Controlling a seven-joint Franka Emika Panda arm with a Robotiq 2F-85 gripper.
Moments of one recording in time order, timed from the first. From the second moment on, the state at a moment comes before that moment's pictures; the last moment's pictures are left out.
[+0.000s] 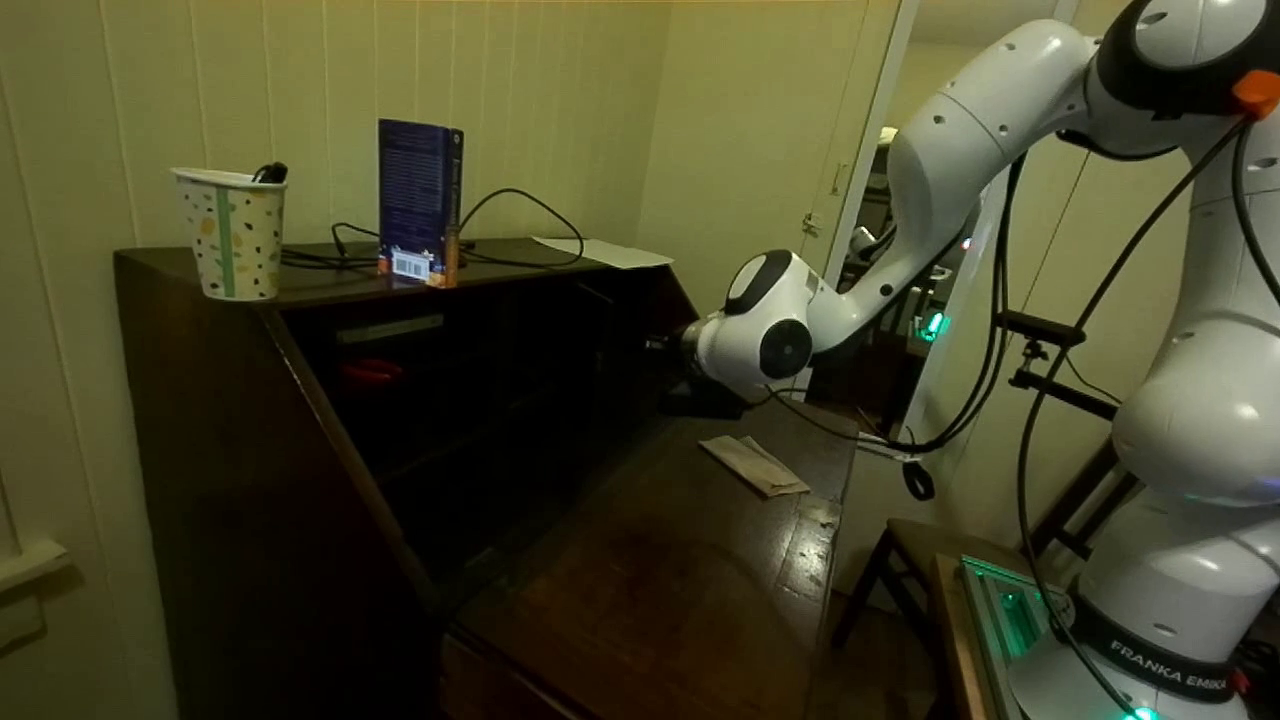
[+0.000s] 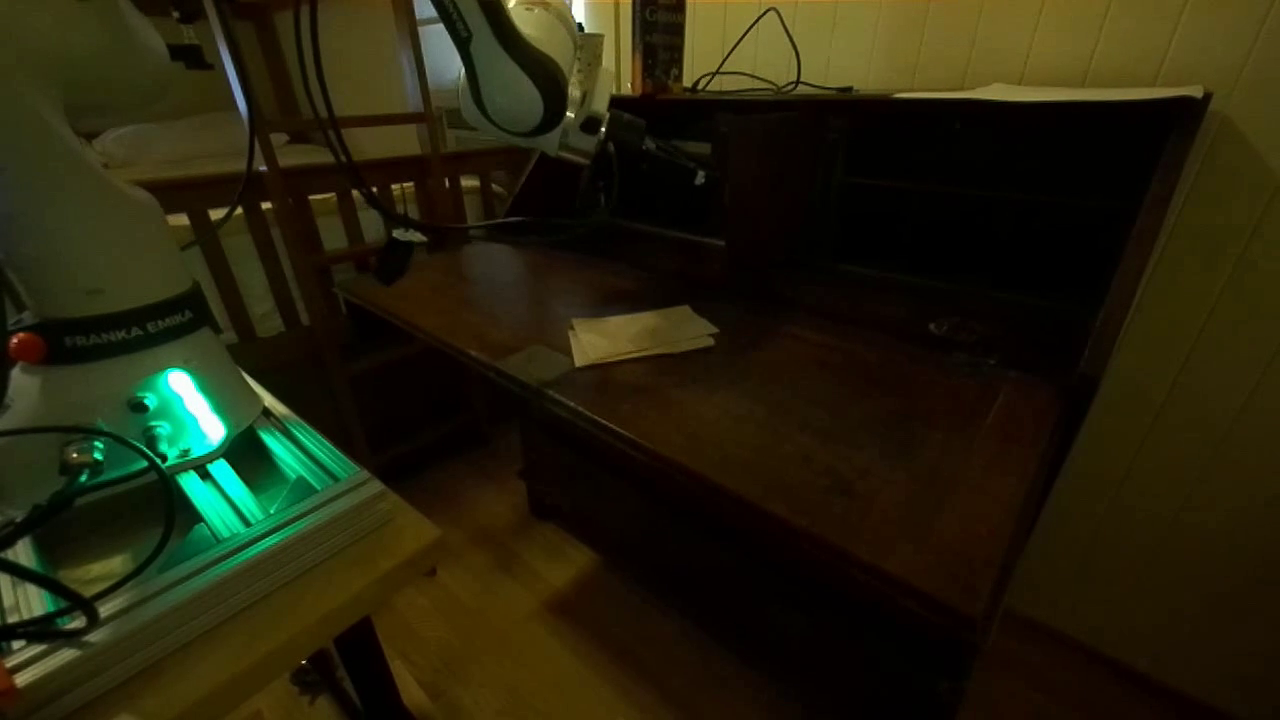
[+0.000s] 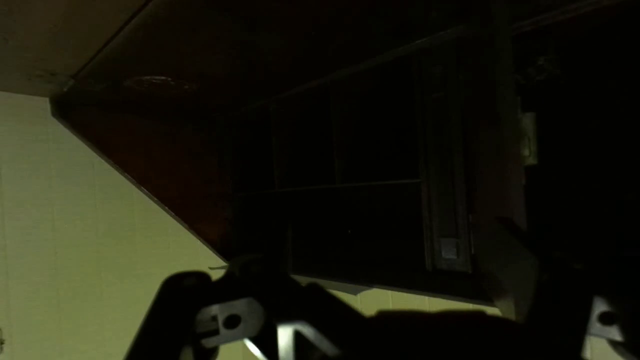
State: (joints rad) arm -0.84 0.29 0.60 -2.30 -2.39 2.30 2.68
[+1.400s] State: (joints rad) arm -0.28 0.32 0.00 -1.97 -2.05 2.74 2.43
